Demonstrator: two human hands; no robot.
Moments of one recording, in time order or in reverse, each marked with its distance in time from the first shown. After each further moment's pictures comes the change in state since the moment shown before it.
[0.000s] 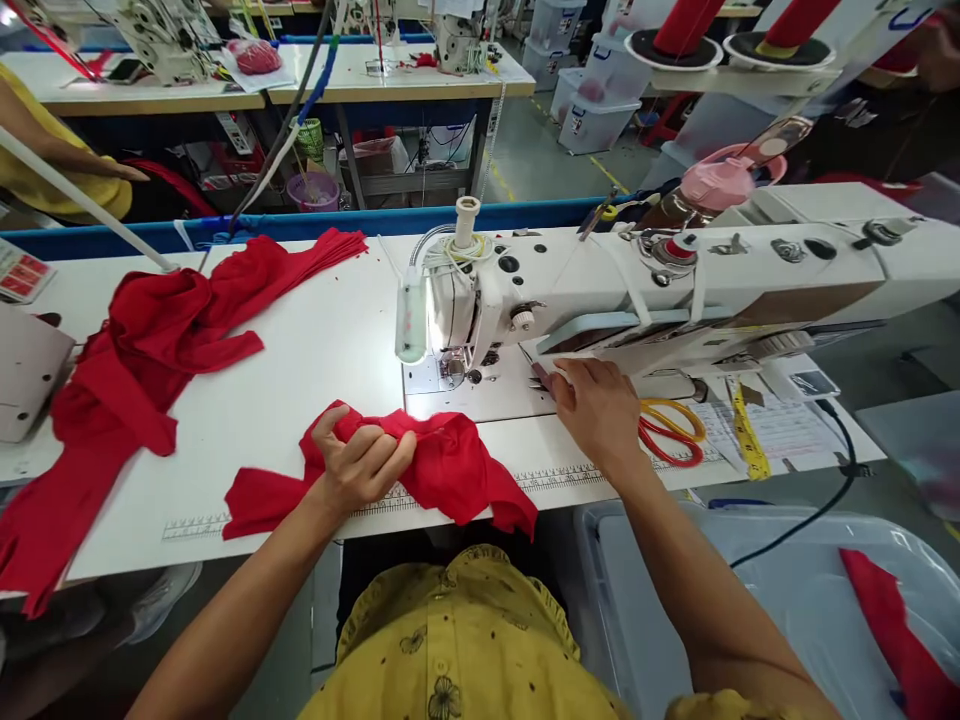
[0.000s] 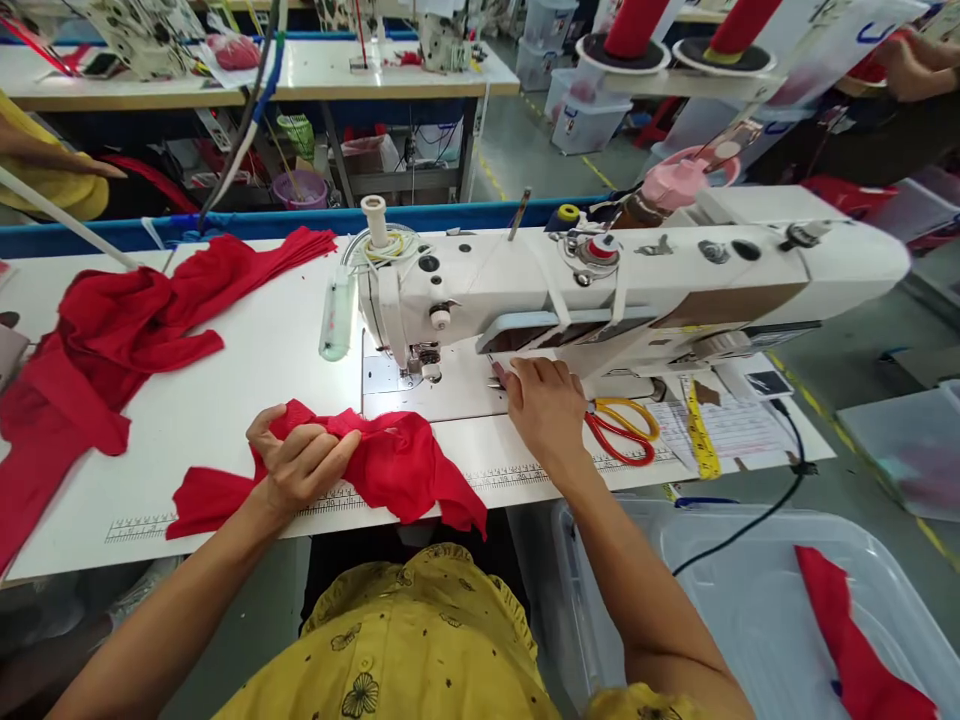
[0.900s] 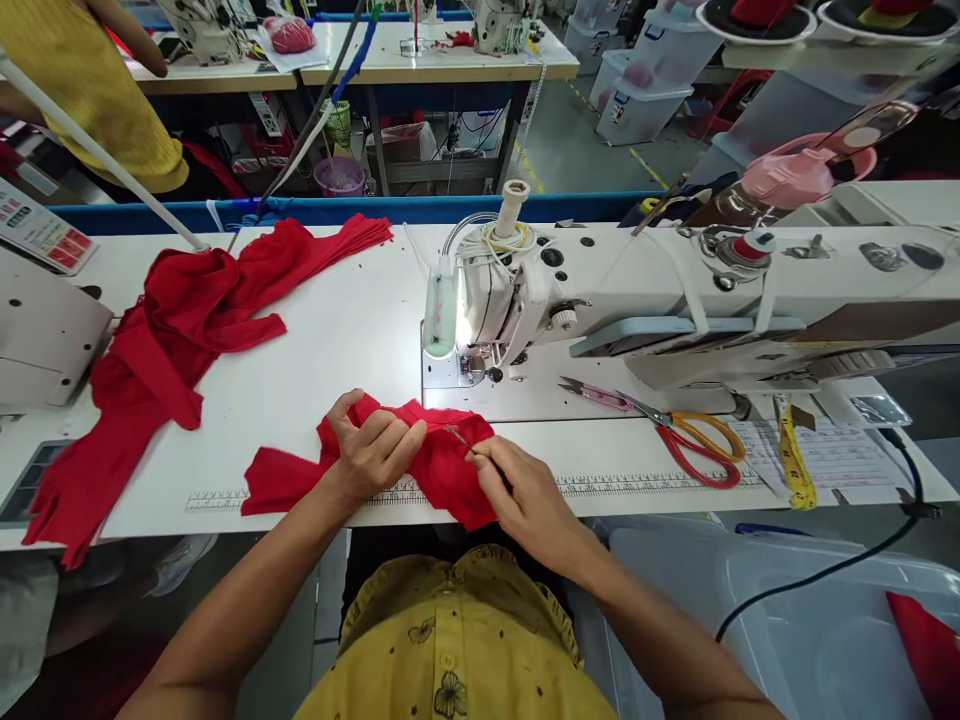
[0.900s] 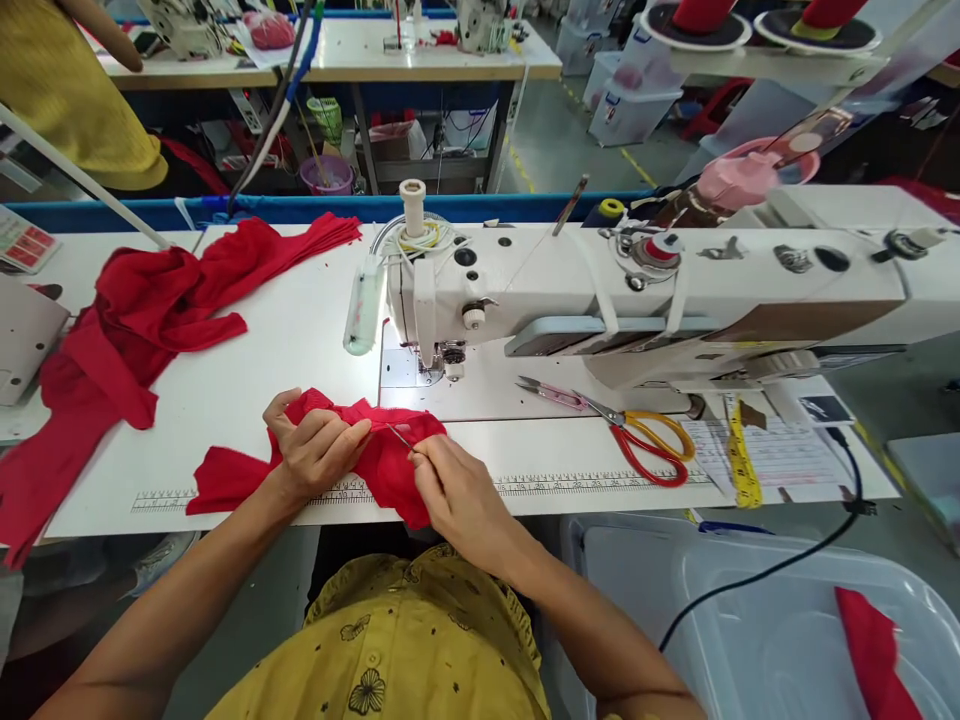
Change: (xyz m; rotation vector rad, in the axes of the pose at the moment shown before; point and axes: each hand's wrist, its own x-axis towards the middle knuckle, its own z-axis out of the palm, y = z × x) left_hand -0.006 -0.001 0.003 -0.028 -0.040 -0.094; right_hand -0.042 -0.113 -0.057 0.962 -0.495 -0.097
